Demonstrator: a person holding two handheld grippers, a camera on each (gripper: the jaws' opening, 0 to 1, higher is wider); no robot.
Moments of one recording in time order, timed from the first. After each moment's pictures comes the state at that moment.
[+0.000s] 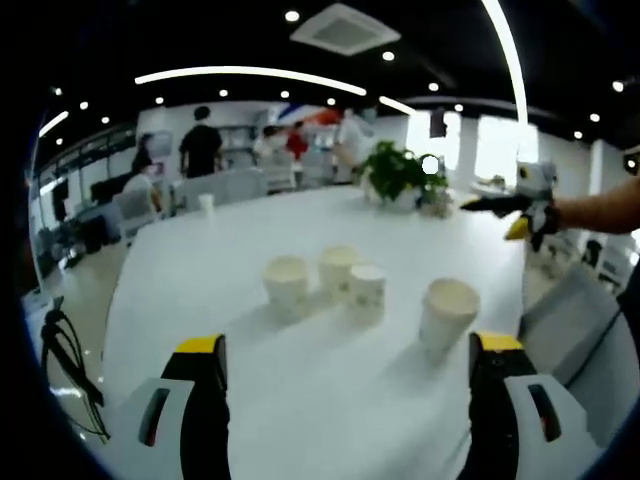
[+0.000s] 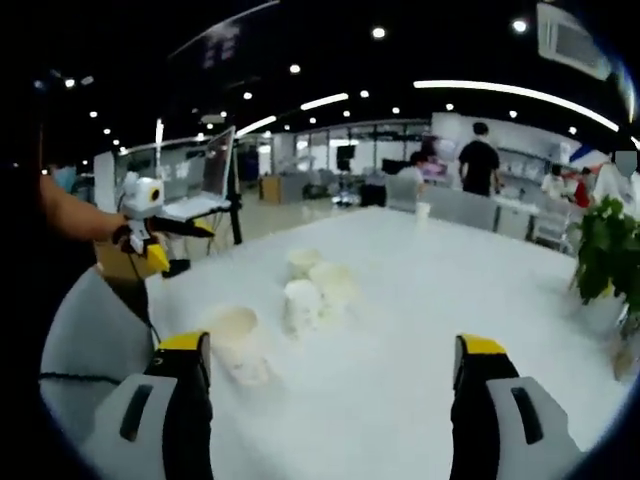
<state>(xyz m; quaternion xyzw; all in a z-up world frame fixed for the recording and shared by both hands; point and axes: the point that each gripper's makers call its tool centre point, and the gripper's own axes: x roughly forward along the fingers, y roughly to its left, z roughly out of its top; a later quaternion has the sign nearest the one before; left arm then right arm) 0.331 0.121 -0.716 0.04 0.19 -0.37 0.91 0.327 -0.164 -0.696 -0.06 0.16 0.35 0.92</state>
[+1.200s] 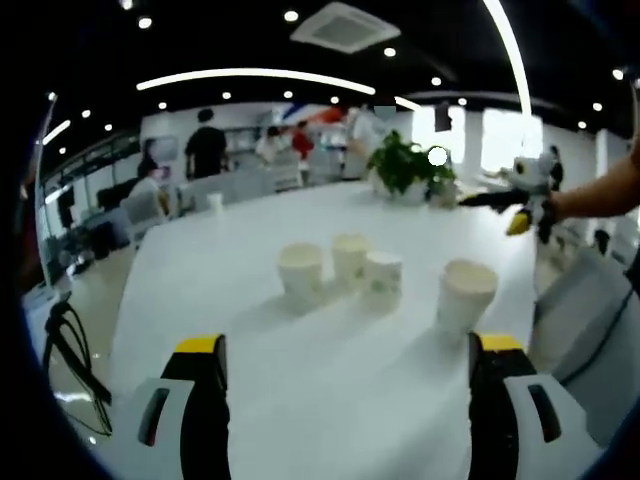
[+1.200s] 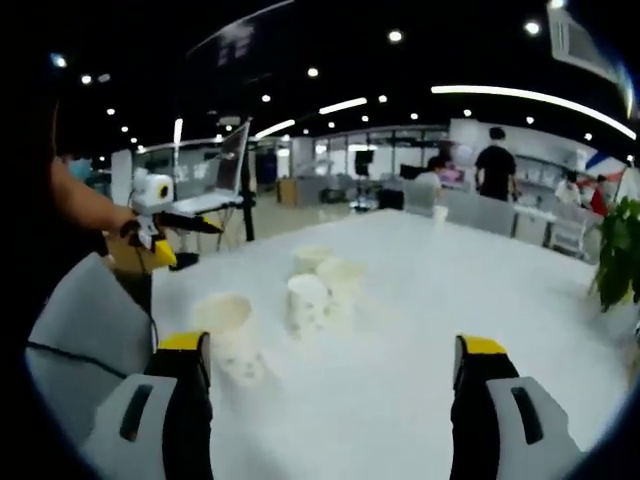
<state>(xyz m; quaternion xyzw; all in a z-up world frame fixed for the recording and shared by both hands) 0.333 0.134 -0.739 0.06 0.19 -0.35 0.91 0.337 -0.154 -0.722 -0.06 0.16 0.39 0.91</state>
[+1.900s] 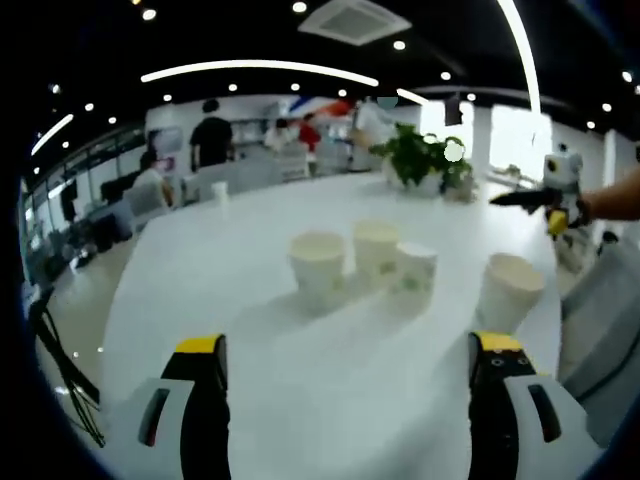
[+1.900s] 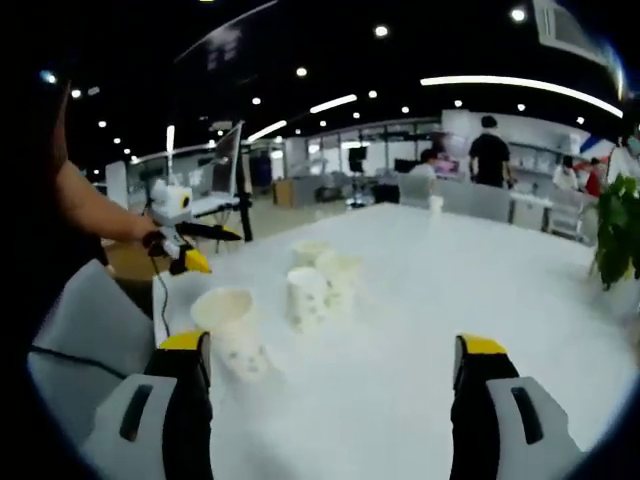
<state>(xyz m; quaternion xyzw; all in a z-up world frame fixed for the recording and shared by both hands) 0.384 0.125 -0.766 0.06 0.21 -0.35 0.91 0.332 -0.157 -0.731 -0.04 0.17 0.38 0.91</state>
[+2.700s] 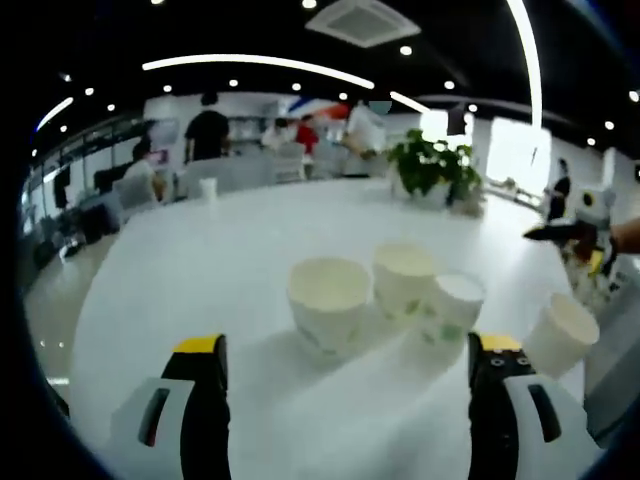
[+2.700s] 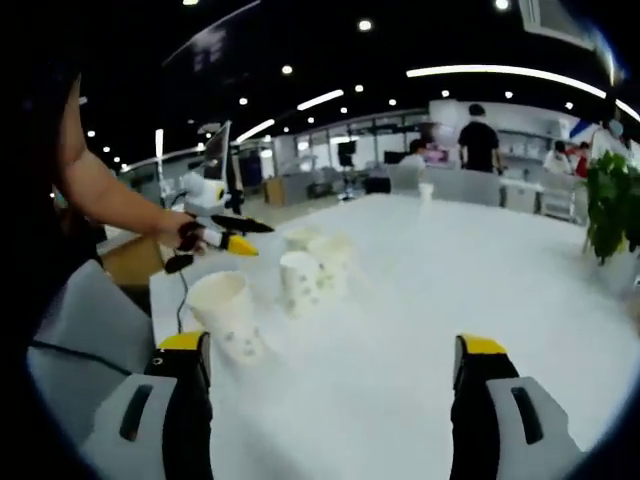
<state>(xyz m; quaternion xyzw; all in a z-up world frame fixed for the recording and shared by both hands) 0.462 0.085 -0.776 0.03 0.20 -0.36 0.91 0.325 -0.173 -0.749 -0.02 0.18 0.36 0.91</state>
